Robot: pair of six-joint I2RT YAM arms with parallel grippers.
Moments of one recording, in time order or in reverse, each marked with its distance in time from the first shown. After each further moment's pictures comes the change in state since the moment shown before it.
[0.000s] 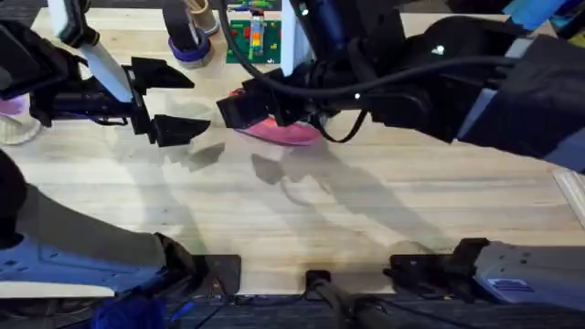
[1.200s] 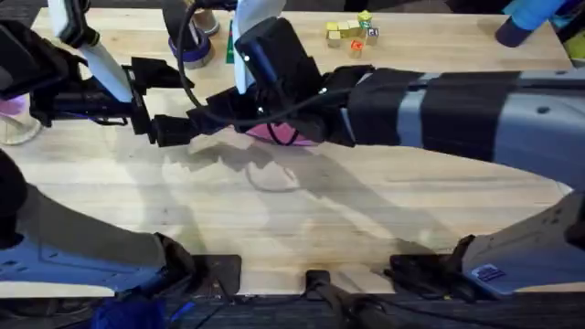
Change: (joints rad) left arm 0.000 0.000 0.000 0.000 0.000 0.000; right arm 0.047 0.317 0.001 0.408 0.003 0.003
